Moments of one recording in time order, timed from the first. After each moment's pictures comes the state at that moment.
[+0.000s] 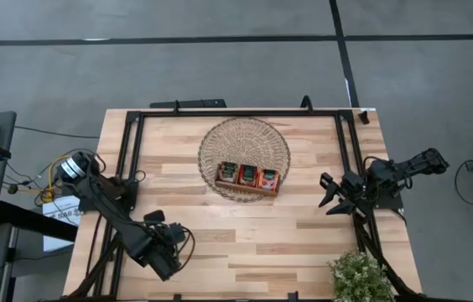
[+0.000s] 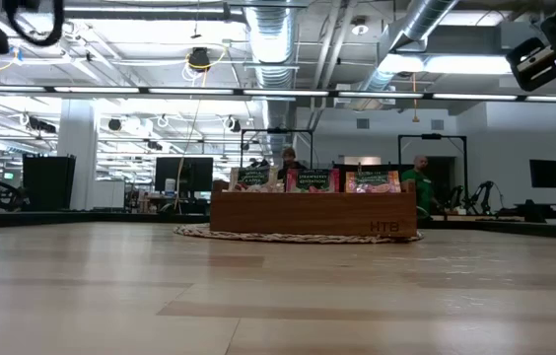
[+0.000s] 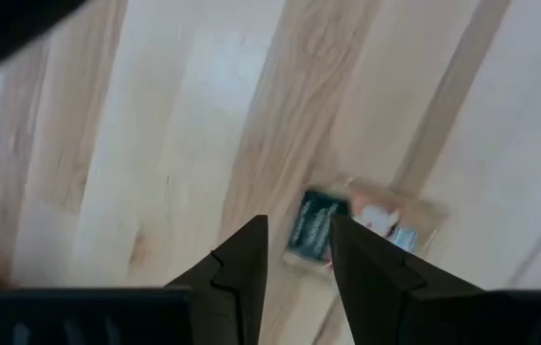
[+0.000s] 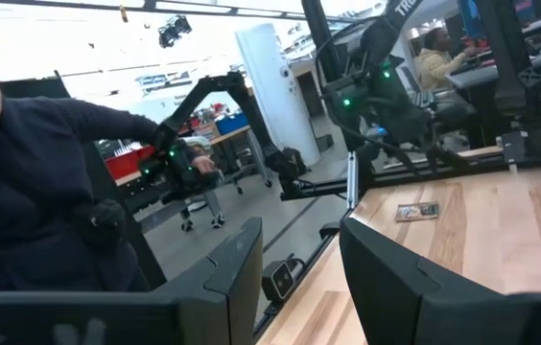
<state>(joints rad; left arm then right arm) -0.79 1.67 1.20 -1.11 -0.21 -1.16 0.33 0.06 0.09 0.11 -0.26 0.34</state>
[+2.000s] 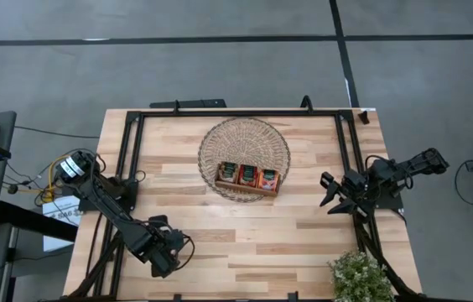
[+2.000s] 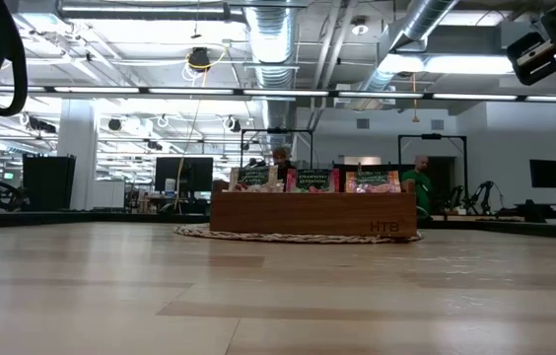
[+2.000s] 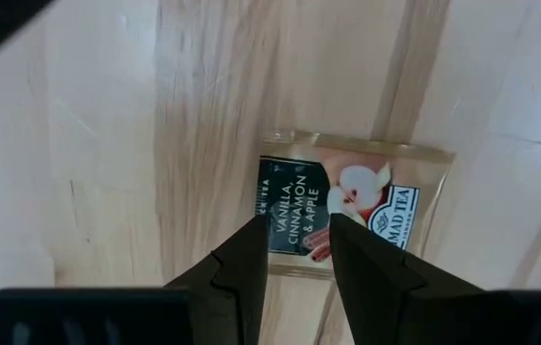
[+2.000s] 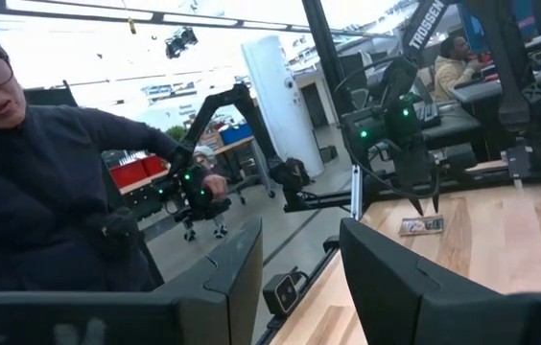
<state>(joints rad) -0.80 1.66 1.00 -0.85 -0.07 -0.99 0.33 0.06 0.09 0.15 -0.26 0.34</state>
